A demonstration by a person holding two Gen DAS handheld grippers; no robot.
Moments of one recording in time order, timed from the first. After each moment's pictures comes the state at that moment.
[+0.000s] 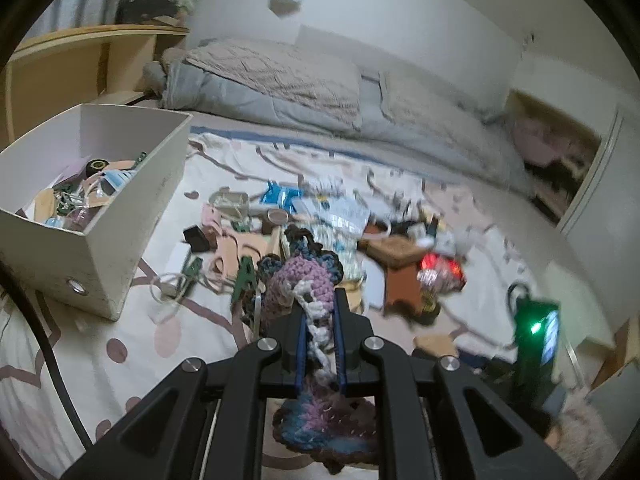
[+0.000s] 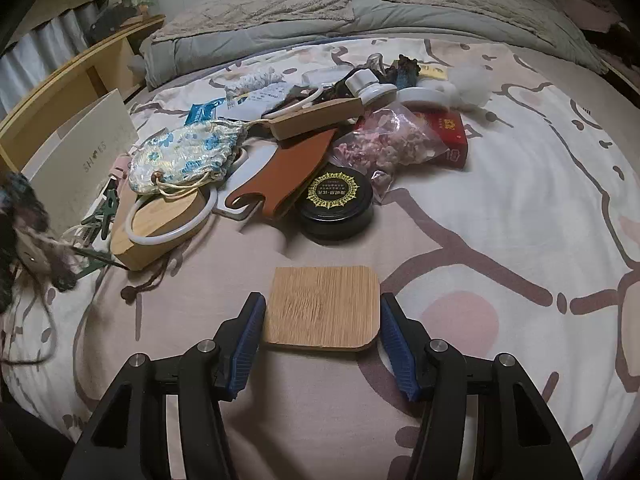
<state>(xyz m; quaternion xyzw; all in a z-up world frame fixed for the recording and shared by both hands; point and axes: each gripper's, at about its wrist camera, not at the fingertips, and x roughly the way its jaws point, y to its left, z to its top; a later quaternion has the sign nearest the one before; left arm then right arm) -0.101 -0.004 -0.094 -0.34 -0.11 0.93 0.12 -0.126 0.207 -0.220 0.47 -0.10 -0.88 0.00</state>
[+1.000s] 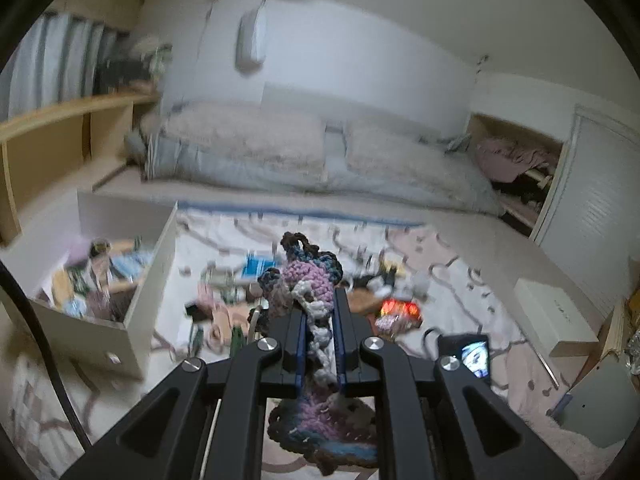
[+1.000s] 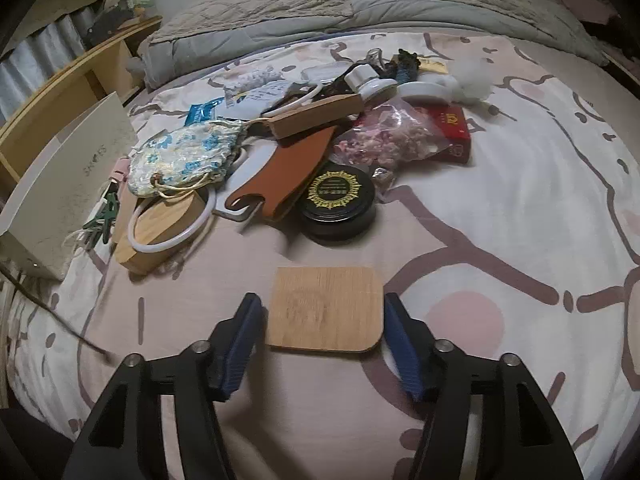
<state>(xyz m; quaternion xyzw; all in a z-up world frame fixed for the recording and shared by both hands) -0.079 -0.002 -0.032 -0.29 -0.07 0.94 0.15 -0.129 0.206 -0.221 0.47 -0.11 -0.87 0.01</state>
